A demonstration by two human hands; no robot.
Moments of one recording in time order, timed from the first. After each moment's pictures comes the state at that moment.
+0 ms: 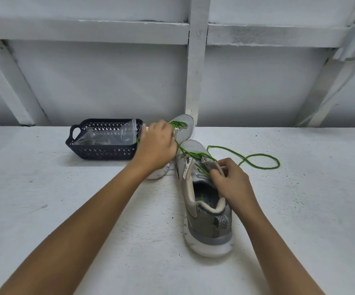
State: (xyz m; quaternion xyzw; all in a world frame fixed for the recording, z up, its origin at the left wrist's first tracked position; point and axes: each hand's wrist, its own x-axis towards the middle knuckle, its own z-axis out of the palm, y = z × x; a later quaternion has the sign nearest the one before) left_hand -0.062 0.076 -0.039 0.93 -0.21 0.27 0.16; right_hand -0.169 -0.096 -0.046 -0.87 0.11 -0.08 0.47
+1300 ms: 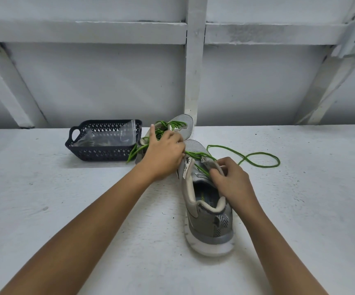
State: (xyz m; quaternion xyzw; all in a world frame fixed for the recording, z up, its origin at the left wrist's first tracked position) left_hand -0.075 0.063 -0.042 0.95 -0.27 0.15 -0.04; right_hand -0.168 -0.097 -0.049 -0.87 0.11 -0.08 0.47
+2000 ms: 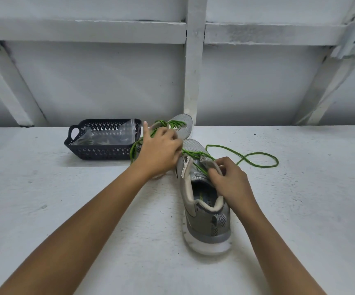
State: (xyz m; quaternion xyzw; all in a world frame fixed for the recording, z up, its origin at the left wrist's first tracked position) left_hand -0.074 0.069 -0.041 0.95 -0.25 0.19 0.00; right_hand -0.169 -0.098 -0.049 -0.87 0.10 -0.08 0.48
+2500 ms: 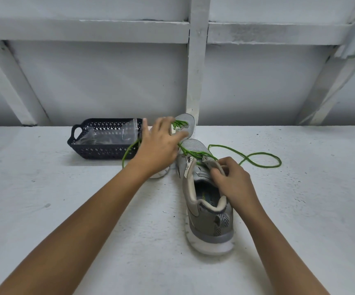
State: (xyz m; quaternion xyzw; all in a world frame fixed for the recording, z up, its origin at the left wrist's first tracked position) left_hand -0.072 0.077 -0.038 0.94 -0.24 0.24 0.01; right_hand -0.169 -0.098 -0.051 -0.87 0.10 -0.09 0.48
